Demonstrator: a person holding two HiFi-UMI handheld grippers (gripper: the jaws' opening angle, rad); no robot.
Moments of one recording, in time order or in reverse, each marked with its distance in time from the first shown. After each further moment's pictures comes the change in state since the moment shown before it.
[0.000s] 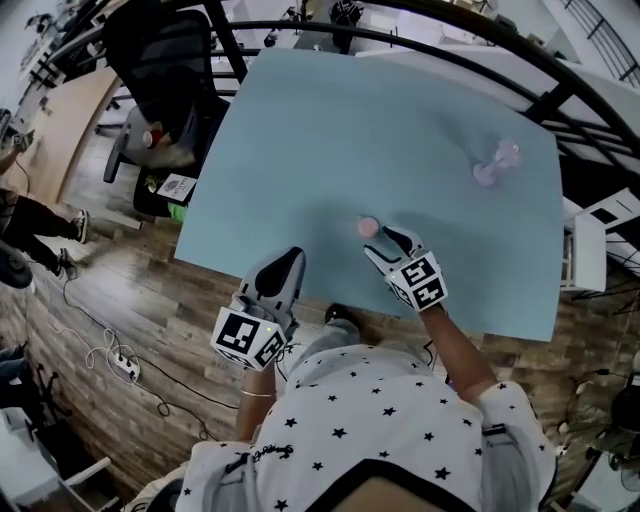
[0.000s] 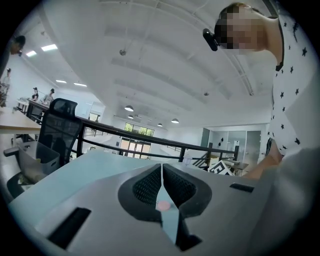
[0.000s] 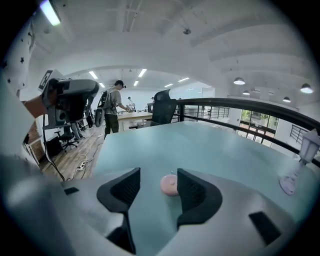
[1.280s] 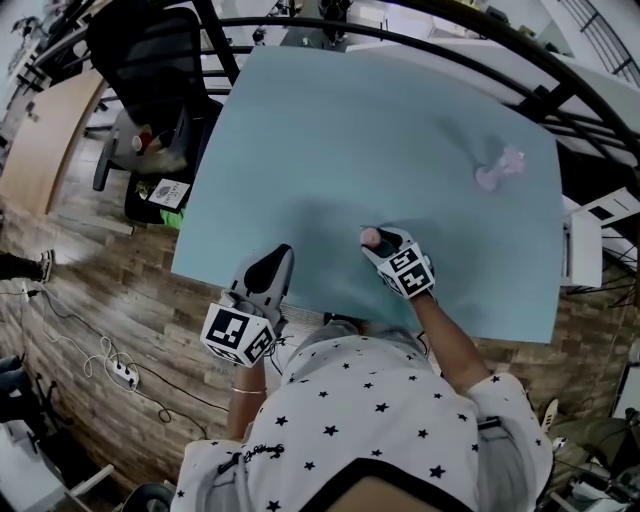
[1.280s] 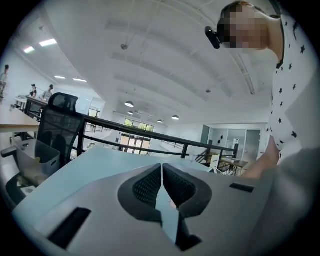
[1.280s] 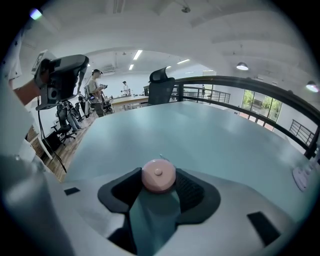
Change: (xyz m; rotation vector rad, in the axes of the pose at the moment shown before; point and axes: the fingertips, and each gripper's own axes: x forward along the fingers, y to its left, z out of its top) left arm 0.013 0.055 -0.005 -0.011 0.049 -0.005; right arm 0.066 -0.020 -0.043 0.022 0.191 0.002
